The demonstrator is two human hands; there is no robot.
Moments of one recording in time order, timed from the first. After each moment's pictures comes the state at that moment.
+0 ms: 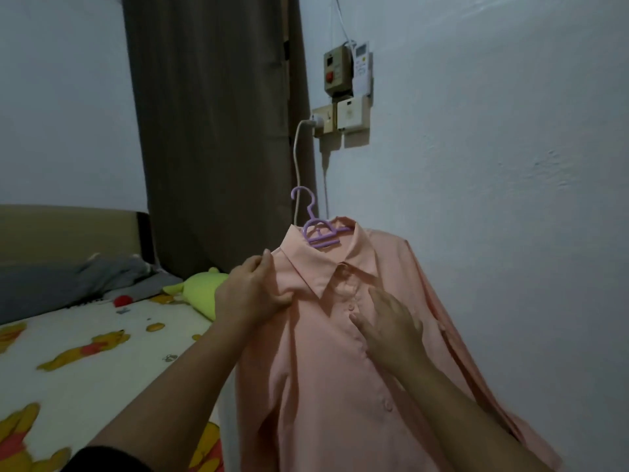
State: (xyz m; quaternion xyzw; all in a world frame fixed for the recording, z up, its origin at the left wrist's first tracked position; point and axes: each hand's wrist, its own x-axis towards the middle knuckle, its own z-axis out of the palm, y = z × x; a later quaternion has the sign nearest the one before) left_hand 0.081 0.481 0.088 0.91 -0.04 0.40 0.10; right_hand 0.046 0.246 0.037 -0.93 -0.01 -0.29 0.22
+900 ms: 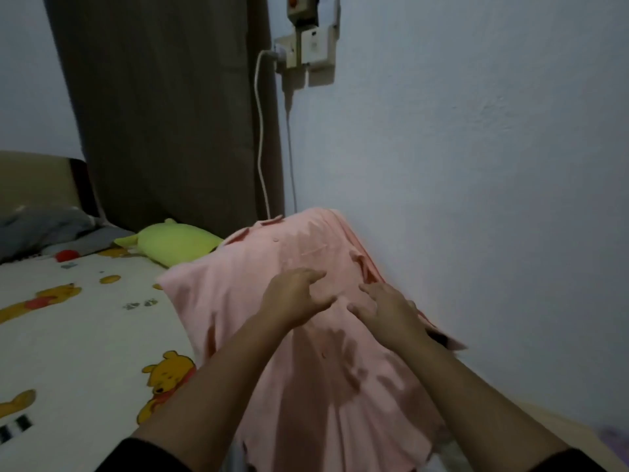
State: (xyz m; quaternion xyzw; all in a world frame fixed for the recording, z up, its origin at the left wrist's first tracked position) left_hand 0.020 0.389 0.005 0.93 -0.23 0.18 0.24; right_hand -0.030 0.211 -0.014 -0.96 0.03 -0.20 0.19
